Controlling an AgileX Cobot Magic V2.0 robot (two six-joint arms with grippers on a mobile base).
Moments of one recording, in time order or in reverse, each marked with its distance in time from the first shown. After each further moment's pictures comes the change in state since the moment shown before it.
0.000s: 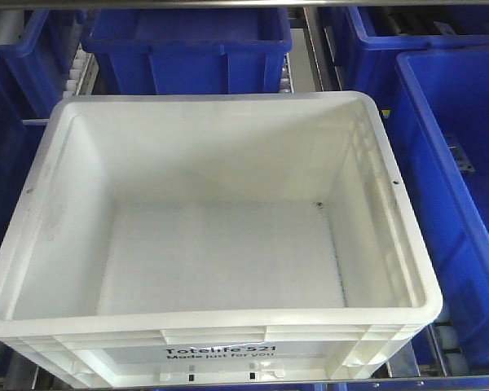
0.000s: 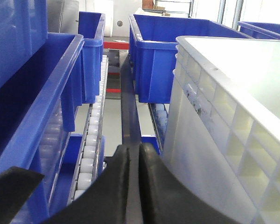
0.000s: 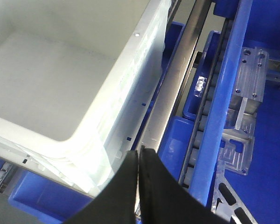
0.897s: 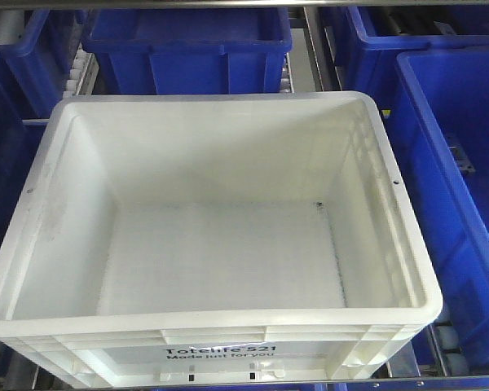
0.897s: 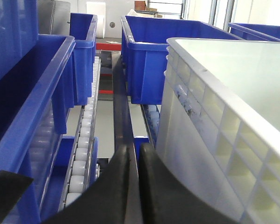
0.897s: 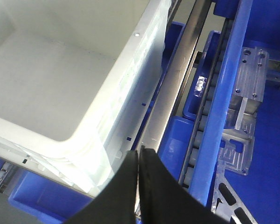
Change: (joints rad) left arm -0.031 0.000 0.000 0.000 -0.007 0.000; right arm 0.000 0.000 0.000 0.000 0.000 0.000
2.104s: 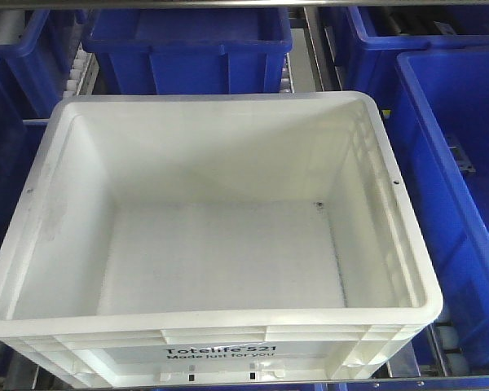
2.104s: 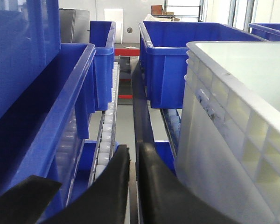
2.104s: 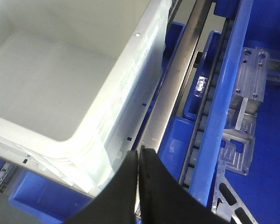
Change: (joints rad) left arm 0.066 0.000 0.000 0.049 -0.015 -0.005; right arm 0.000 0.000 0.000 0.000 0.001 0.000
